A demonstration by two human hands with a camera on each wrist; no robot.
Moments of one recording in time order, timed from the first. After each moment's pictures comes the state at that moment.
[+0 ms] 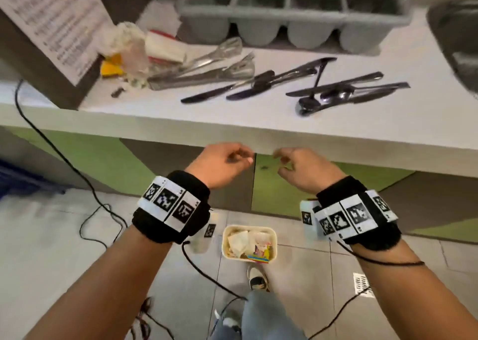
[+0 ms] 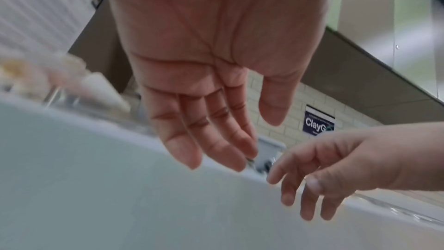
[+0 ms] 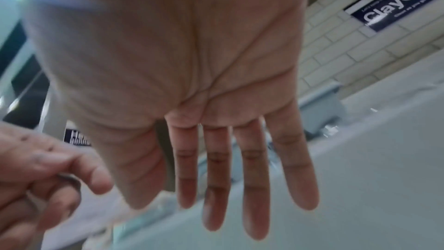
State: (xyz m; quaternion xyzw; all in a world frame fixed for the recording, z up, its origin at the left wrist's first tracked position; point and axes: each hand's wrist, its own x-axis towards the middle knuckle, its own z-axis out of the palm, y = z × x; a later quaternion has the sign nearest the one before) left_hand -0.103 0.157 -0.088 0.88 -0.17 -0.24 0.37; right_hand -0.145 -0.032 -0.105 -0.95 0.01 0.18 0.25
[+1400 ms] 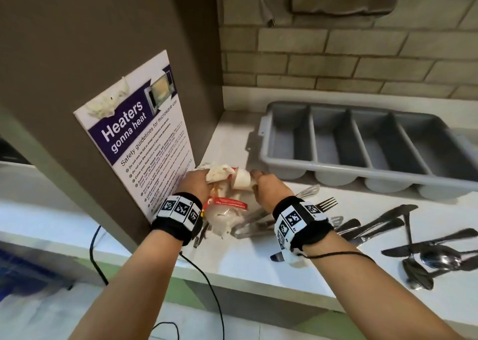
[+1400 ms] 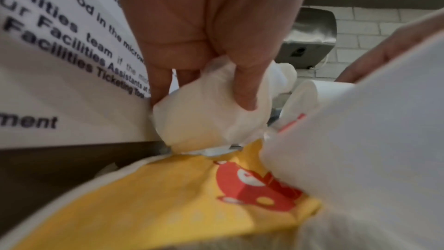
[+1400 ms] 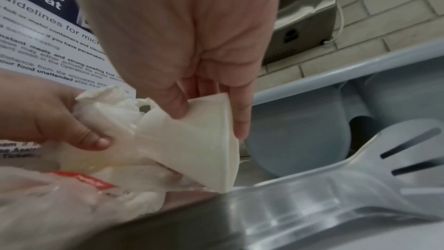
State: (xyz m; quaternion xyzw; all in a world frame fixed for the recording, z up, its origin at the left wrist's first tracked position) left_hand 0.212 0.309 -0.040 0.96 -0.05 -0.04 0.26; right_hand 0.170 0.140 -0.039 -0.98 0.01 0.05 0.20
